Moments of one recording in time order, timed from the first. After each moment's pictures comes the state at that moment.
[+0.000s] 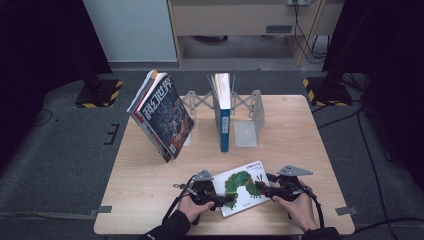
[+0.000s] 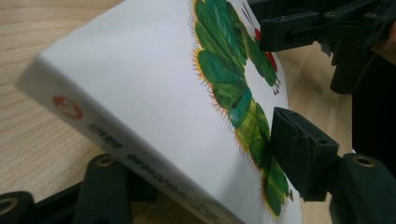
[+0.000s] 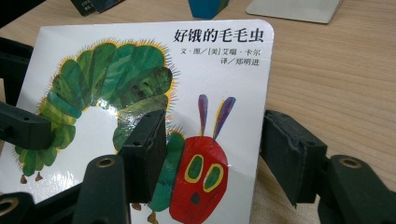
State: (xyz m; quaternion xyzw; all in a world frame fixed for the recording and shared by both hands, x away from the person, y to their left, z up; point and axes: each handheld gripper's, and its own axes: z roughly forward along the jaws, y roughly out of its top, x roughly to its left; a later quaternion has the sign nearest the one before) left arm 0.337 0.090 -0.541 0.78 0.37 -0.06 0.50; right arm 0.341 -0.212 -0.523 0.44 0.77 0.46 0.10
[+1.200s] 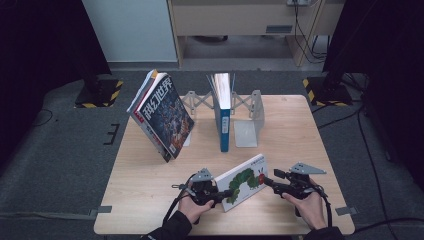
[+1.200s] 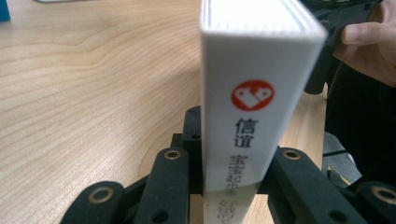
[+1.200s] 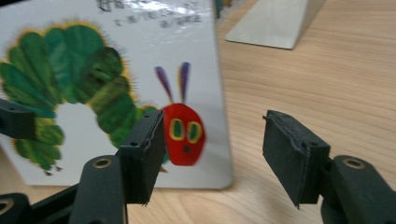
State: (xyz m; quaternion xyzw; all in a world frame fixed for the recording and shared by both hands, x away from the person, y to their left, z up) left arm 0.327 0.088 -0.515 0.78 0.34 -0.04 0.52; right arm 0.343 -0.240 -0.514 0.44 0.75 0.48 0.12
